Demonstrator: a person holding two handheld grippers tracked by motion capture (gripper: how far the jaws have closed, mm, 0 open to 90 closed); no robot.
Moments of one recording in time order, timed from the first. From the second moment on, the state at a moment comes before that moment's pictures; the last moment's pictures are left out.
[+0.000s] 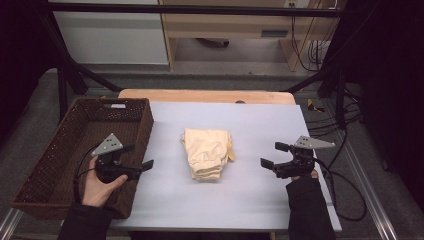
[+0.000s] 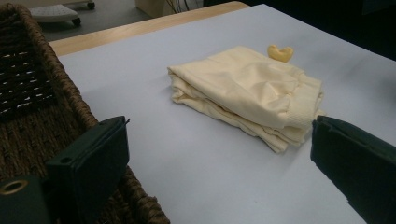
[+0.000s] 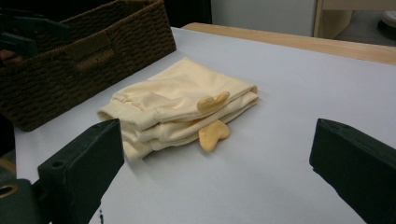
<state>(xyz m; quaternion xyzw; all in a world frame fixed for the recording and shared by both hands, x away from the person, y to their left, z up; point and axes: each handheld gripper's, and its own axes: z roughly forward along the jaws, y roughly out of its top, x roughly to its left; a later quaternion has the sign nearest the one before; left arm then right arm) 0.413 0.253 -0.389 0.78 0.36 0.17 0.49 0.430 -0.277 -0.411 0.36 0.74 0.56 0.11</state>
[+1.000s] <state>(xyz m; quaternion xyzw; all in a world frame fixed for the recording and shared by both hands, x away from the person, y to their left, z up) 0.408 0.242 -0.366 0.78 0.37 0.17 0.49 0.431 -0.277 -0.412 0.36 0.74 0.55 0.11</state>
